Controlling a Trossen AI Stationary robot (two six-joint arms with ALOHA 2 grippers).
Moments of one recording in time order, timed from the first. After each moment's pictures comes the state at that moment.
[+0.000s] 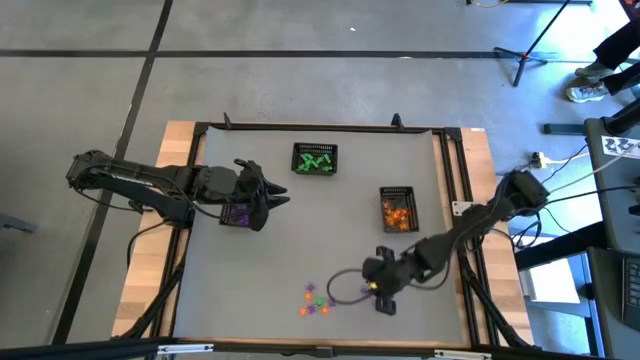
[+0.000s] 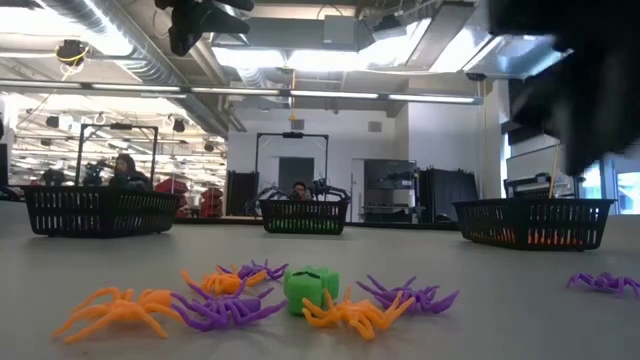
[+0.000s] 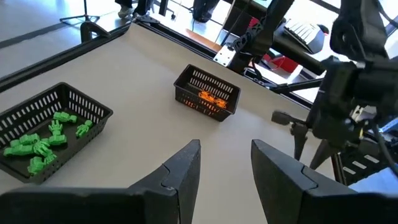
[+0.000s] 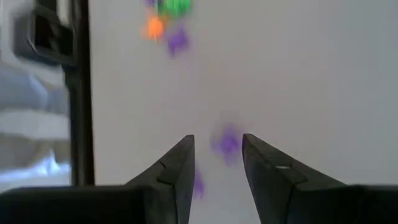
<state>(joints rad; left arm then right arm) -0.12 1.00 0.83 -0.23 -0.30 -0.52 0.59 1.62 0.97 -0.35 0.05 0.73</state>
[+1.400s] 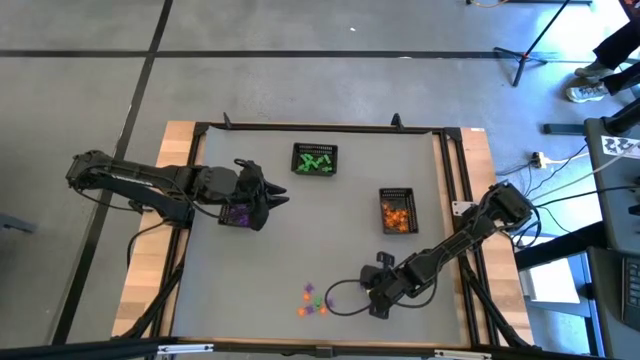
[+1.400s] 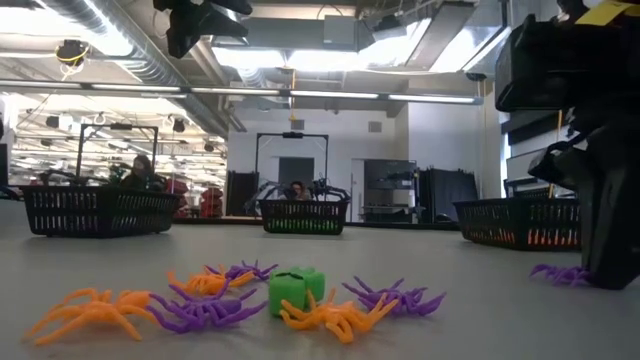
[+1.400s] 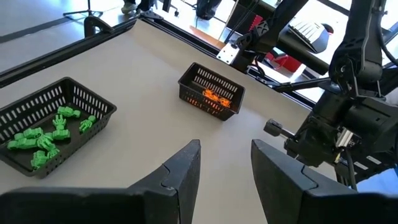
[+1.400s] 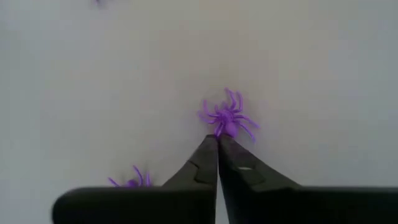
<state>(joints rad) -0.12 1.00 0.83 -0.25 -0.30 -0.54 0.65 1.80 0.97 -0.32 0.16 0.84</state>
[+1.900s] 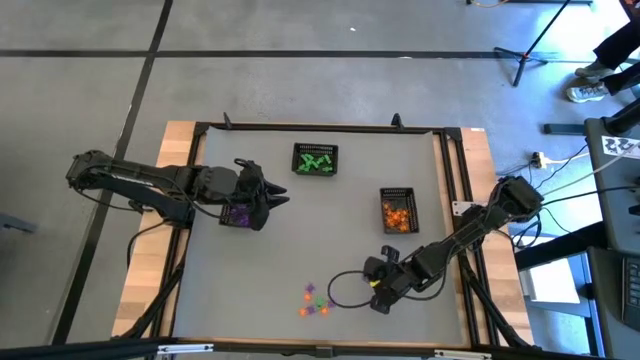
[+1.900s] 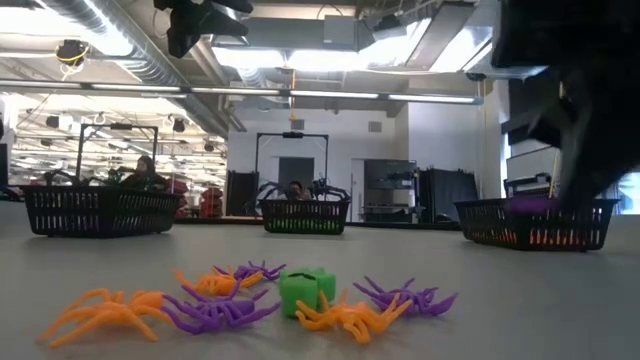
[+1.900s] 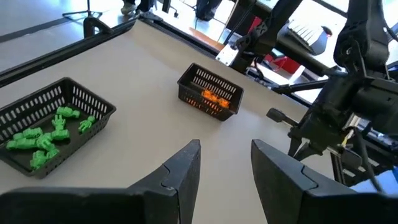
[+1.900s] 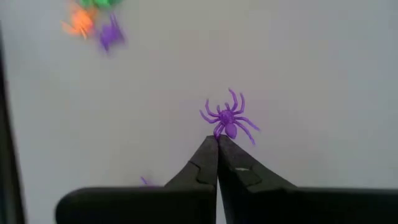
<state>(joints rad) -0.12 1.00 0.83 -0.24 -0.30 -0.55 0.63 1.68 0.97 -0.39 0.23 0.89</state>
